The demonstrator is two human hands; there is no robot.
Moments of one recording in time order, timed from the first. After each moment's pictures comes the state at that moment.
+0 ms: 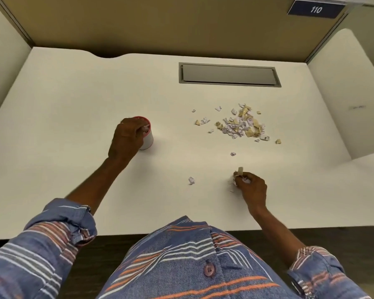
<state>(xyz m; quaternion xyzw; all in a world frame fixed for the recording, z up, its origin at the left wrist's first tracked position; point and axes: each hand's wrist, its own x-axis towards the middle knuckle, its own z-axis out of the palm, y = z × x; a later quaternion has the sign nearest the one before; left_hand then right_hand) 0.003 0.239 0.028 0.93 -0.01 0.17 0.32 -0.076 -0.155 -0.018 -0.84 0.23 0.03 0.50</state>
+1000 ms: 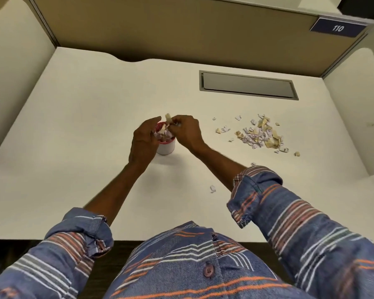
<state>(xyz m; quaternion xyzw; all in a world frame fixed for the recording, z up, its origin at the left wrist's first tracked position) -0.005 0.266 0.032 0.85 0.08 0.15 0.49 0.056 0.128 0.067 -0.88 -0.08 0.09 0.46</state>
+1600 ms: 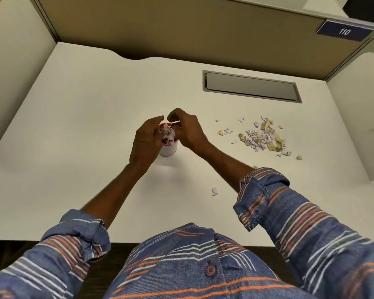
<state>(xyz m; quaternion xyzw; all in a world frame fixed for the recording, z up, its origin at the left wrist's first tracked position) -0.004 0.267 0.040 0.87 0.09 0.15 0.47 0.066 0.129 0.068 -0.88 -0.19 0.07 0.43</state>
